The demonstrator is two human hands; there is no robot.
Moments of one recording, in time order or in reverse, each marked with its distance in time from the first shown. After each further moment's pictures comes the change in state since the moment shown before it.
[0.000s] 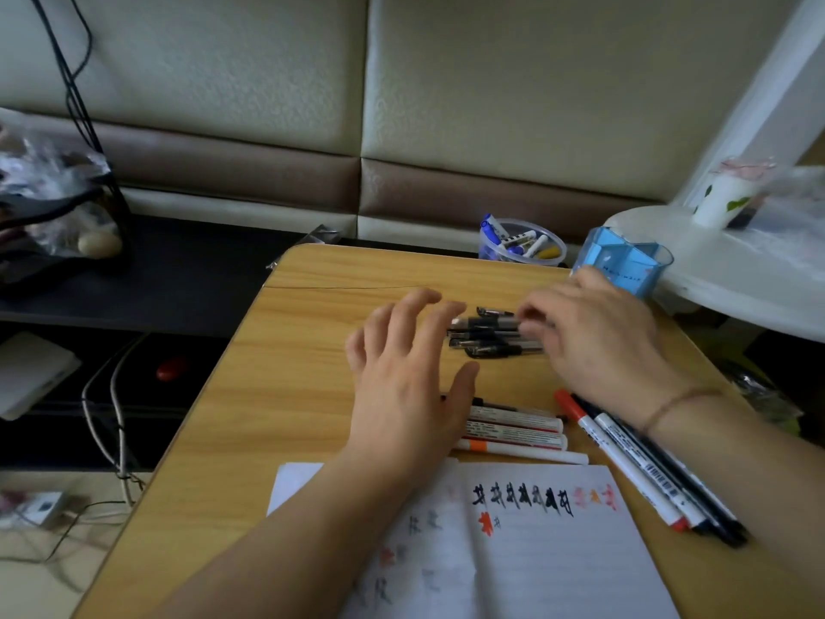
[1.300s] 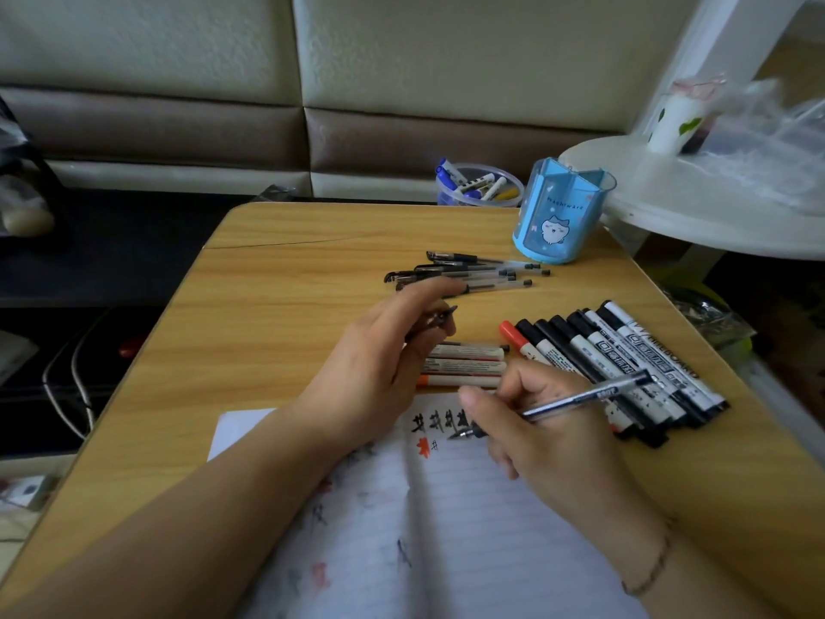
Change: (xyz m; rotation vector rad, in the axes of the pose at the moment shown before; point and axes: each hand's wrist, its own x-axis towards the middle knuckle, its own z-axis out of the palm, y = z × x) left_hand -0.009 0.013 0.002 -0.525 -0.227 0.316; right_hand -0.125 -0.048 0.005 1.285 0.003 0.406
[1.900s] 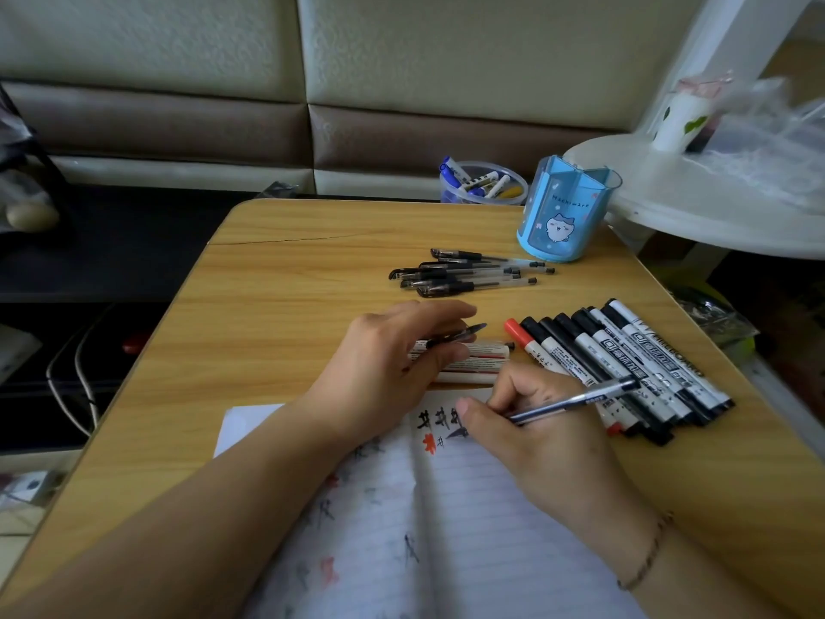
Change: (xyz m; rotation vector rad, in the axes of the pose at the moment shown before) left_hand 0.000 0.000 0.002 0.053 0.043 0.020; right_hand 0.000 0.006 0.006 -0.173 0.020 -0.082
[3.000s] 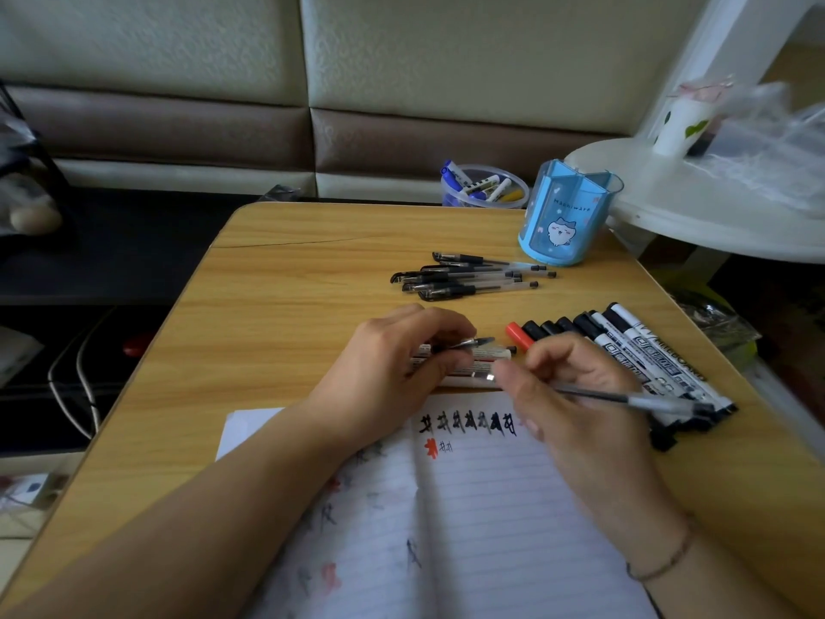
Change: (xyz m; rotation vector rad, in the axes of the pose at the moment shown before) left_hand -0.001 -0.003 0.000 0.042 -0.052 -0.024; right_hand 0.006 -0.007 -0.012 0.400 0.119 0.085
